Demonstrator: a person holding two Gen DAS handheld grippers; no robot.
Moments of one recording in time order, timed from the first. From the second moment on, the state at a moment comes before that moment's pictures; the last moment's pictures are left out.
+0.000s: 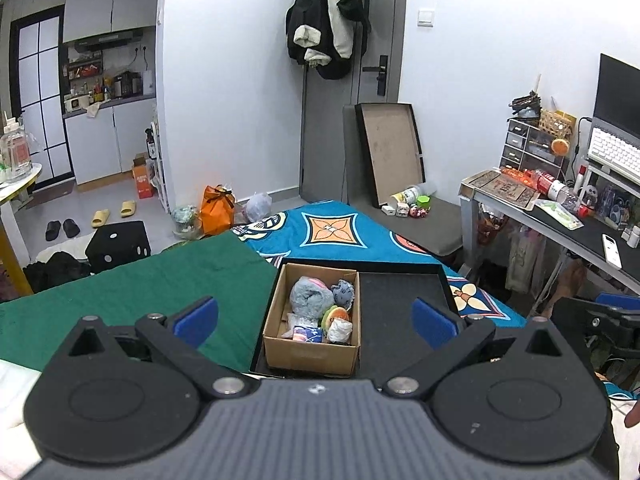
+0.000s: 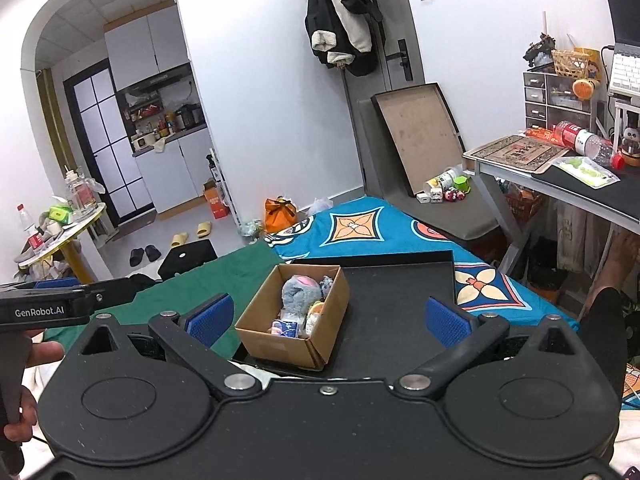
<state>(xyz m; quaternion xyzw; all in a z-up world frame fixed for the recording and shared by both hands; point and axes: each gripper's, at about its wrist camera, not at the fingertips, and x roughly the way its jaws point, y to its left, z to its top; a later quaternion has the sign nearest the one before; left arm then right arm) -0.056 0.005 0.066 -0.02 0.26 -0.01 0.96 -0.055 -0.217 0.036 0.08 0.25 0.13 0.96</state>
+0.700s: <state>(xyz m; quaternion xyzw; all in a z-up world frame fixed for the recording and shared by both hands) -0.074 0.006 0.064 -0.02 0.26 -0.01 0.97 -0.067 -0.217 0.032 0.08 0.25 0.13 0.96</state>
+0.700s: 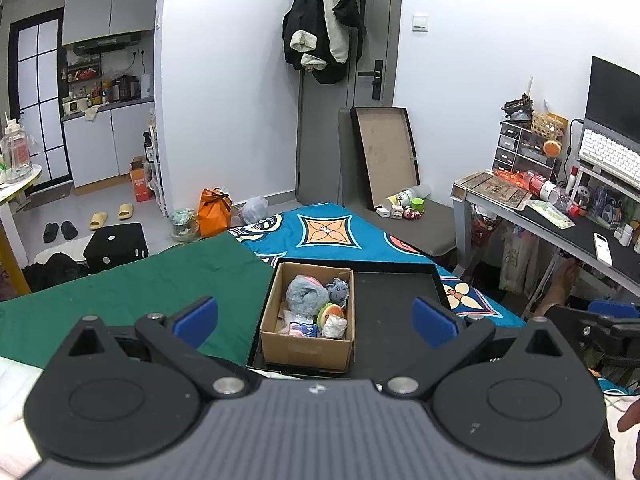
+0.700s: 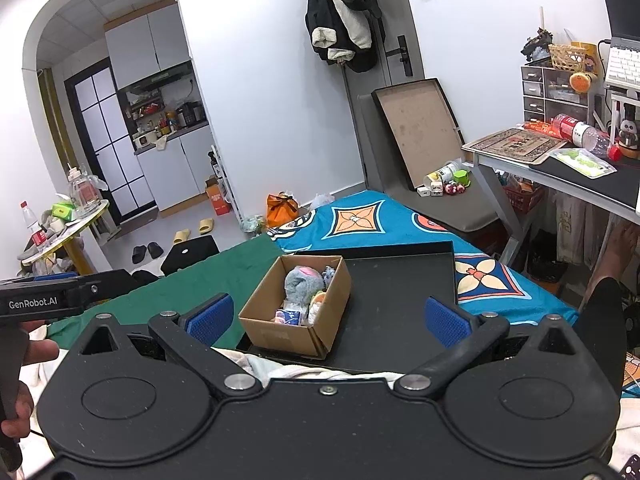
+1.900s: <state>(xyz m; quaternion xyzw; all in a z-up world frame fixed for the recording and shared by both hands) -0.069 0.013 0.054 -0.02 0.27 -0.01 0.96 -0.063 -0.210 0.023 0.09 0.27 0.13 0.95</state>
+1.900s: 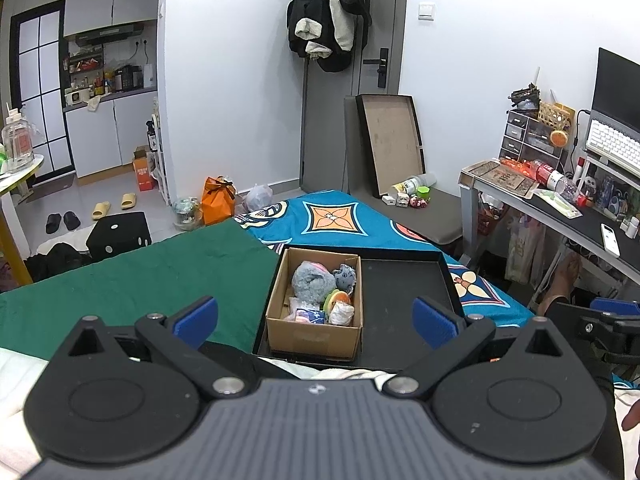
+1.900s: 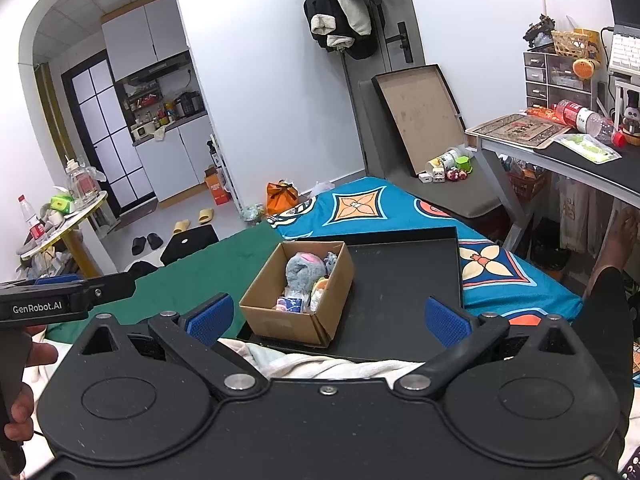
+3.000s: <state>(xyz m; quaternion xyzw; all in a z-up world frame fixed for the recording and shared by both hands) -0.070 0.017 0.048 -0.02 0.28 0.00 0.96 -0.064 -0.209 0.021 0.08 0.27 0.13 0.95</state>
